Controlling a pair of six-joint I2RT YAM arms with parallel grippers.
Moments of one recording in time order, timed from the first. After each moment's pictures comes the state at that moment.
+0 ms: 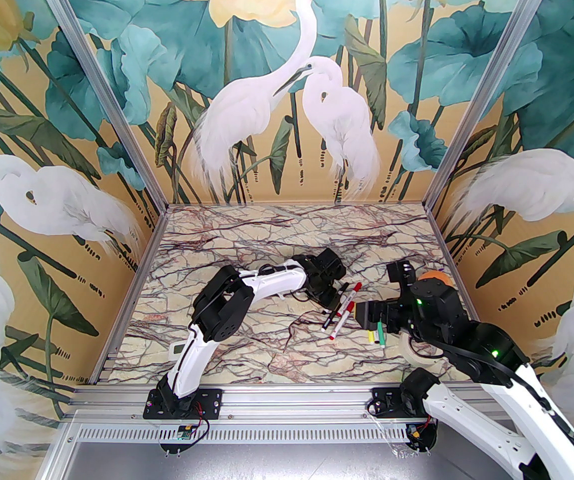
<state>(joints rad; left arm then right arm) -0.90 2.23 1.71 -0.70 0.24 -0.26 0.61 0.65 0.98 -1.02 -0.03 0.46</state>
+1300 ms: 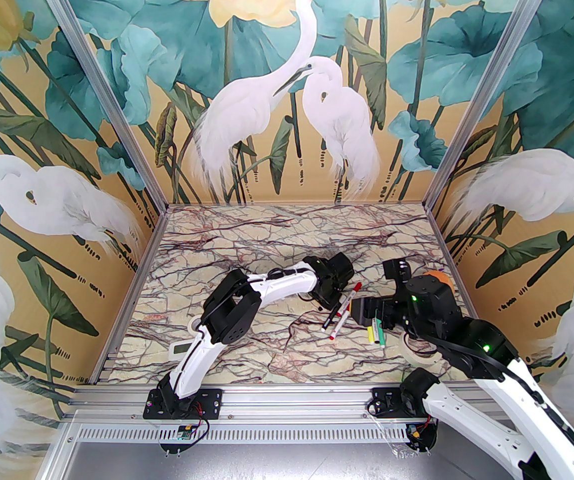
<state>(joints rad) -0.96 2.27 1.83 -0.83 0.01 -0.17 0.61 0.67 0.95 -0.95 -0.05 0.50</state>
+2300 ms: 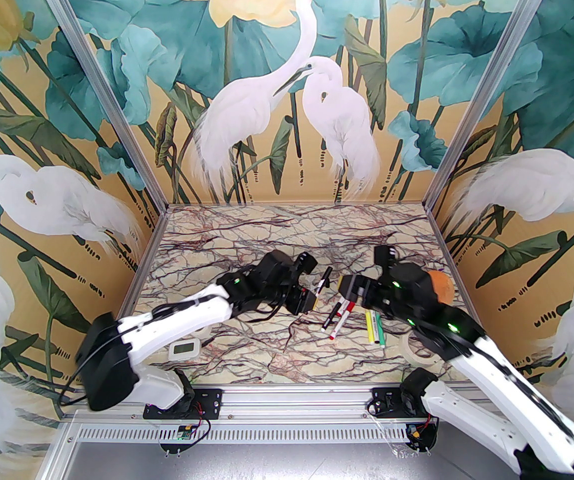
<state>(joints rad) -0.88 1.39 1.04 -0.36 0.37 -0.40 0.60 0.85 0.87 -0.56 -0.15 0.80</state>
